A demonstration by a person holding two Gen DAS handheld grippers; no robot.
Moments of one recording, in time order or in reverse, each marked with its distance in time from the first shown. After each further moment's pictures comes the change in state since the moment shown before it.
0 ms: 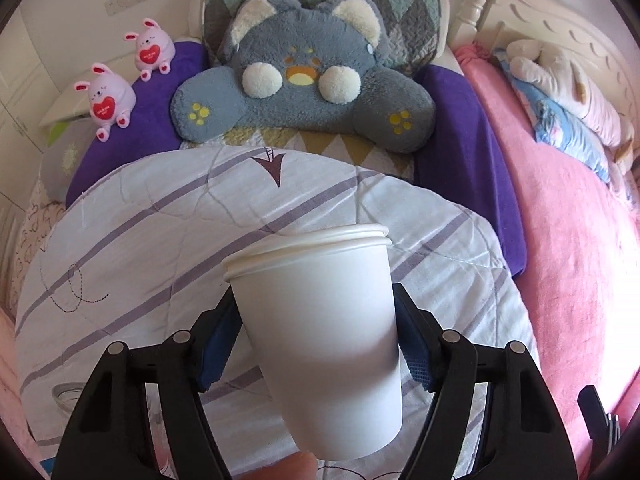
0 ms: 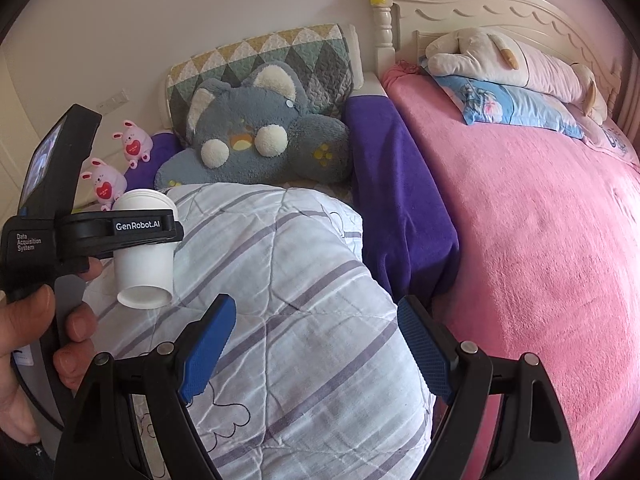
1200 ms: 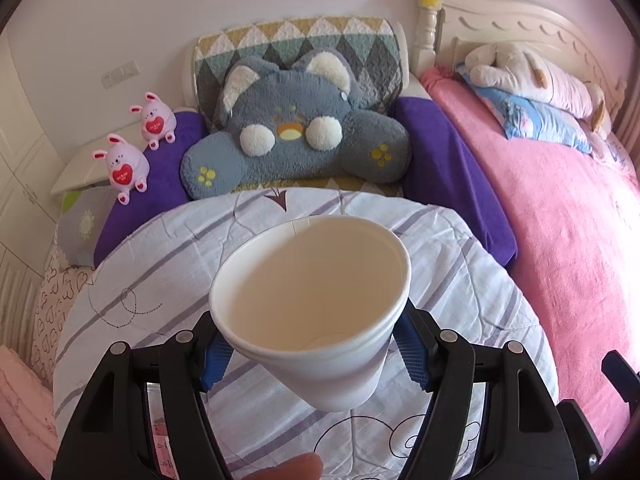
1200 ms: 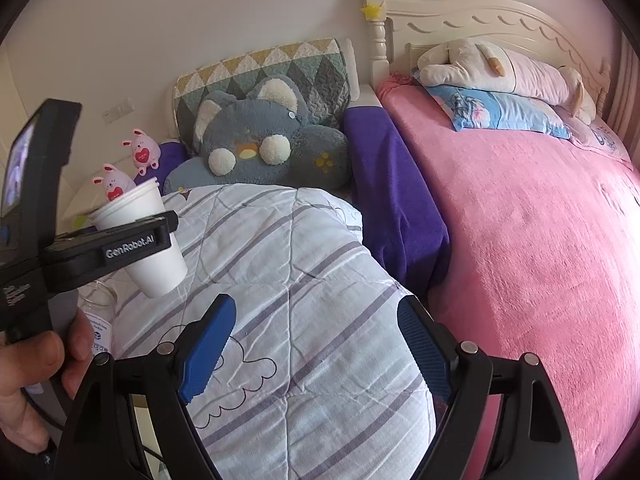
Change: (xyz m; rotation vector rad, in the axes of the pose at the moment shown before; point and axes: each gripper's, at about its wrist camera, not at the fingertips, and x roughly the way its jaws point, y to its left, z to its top) left arm -0.060 -0.008 -0.037 0.170 -0.199 0.052; right arm -0.044 0.011 -0.023 0.018 -0.038 -0.007
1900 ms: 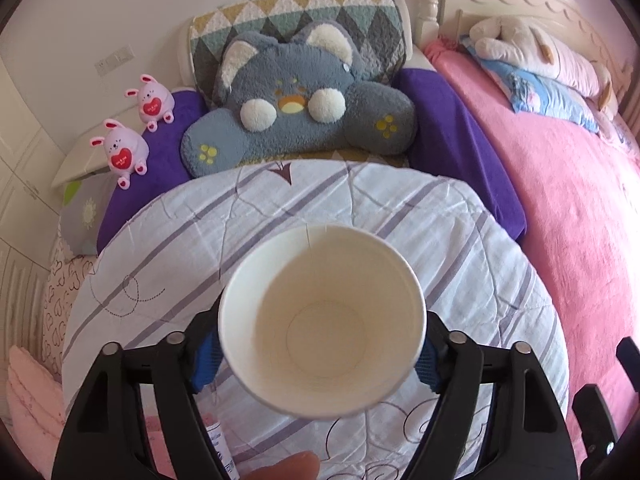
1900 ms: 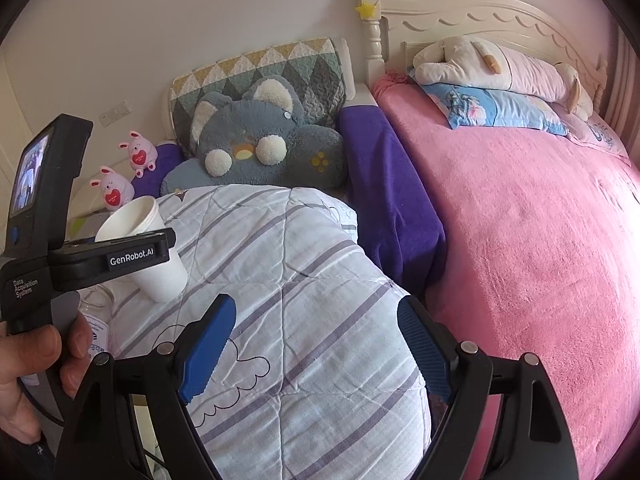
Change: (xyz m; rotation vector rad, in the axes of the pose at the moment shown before) left arm 0.011 0.002 -0.002 0.026 0.106 0.020; right arm -0.001 -0.006 -0.001 0.009 -0.003 -0.004
